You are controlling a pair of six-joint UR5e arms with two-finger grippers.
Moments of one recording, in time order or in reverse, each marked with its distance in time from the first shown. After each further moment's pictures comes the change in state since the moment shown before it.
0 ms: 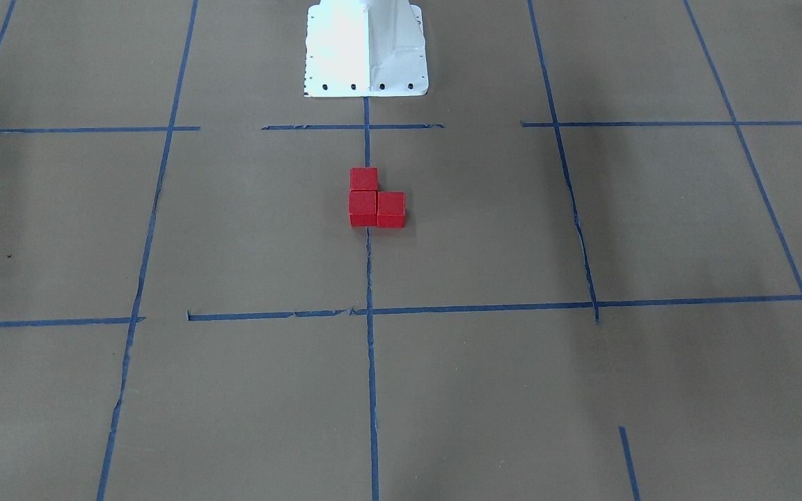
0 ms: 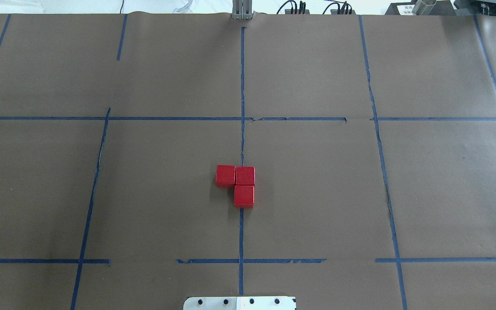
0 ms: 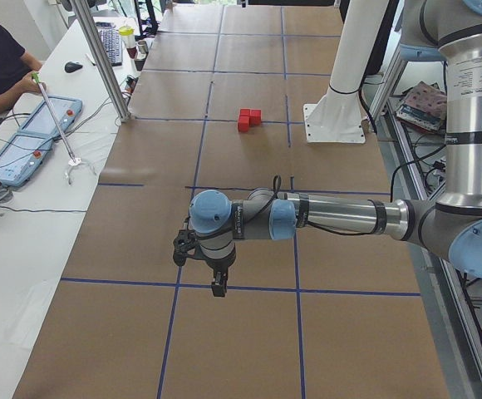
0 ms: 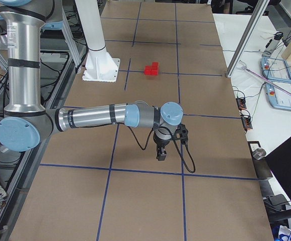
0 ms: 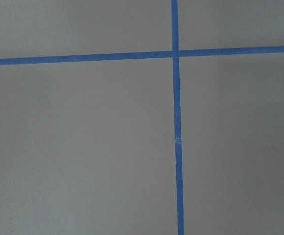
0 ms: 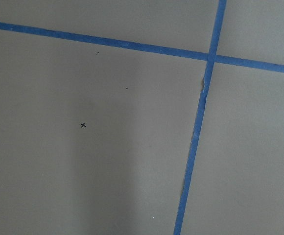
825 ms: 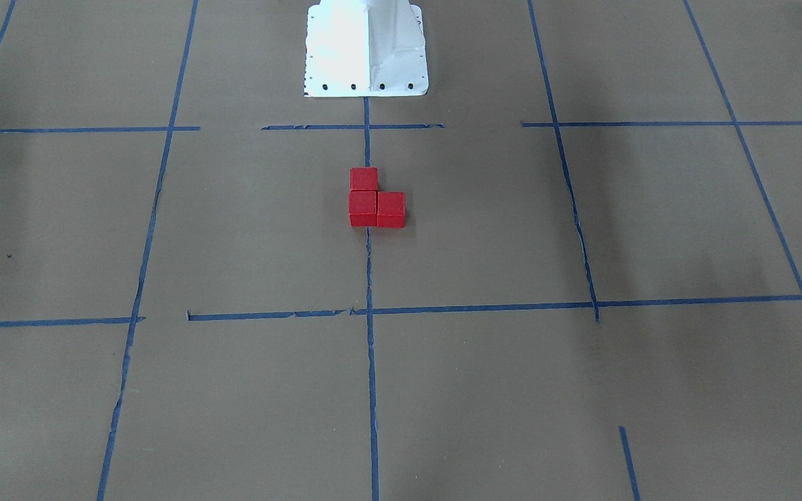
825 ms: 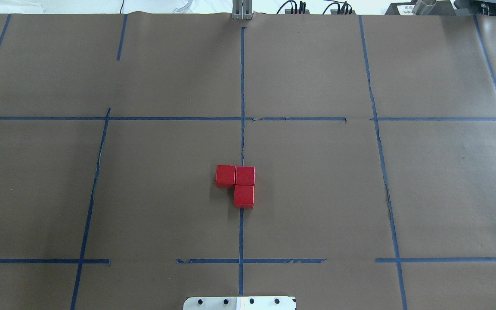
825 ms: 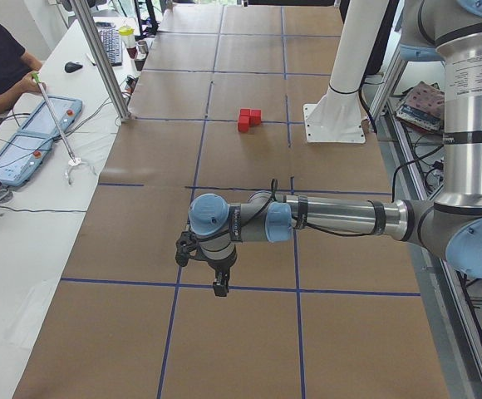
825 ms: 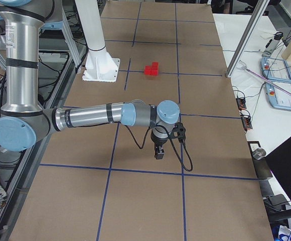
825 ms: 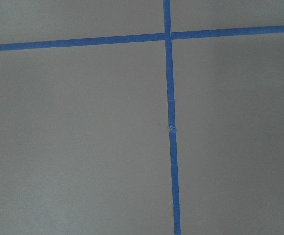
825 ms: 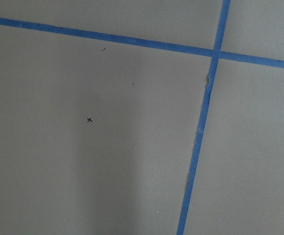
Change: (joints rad) left arm 0.040 0.000 0.023 -0.013 -0.005 0.002; right arm 0.004 -0.028 0.040 0.000 0.007 0.001
